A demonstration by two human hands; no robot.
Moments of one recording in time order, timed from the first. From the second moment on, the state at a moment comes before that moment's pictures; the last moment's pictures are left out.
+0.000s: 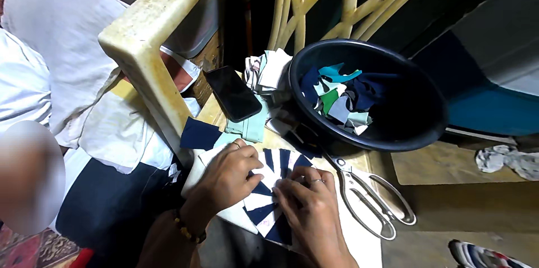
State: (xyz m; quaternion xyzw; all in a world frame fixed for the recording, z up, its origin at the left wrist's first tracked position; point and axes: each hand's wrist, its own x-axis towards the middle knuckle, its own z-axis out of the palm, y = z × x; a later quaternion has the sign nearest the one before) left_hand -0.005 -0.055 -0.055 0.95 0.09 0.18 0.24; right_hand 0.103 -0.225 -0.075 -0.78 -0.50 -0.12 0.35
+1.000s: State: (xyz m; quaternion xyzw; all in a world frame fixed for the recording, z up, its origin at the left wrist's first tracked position) left_hand -0.025 -0.091 -0.076 0.97 0.15 0.15 0.07; right_hand 0.089 -0.232 -0.090 -0.75 -0.63 -0.07 0.20
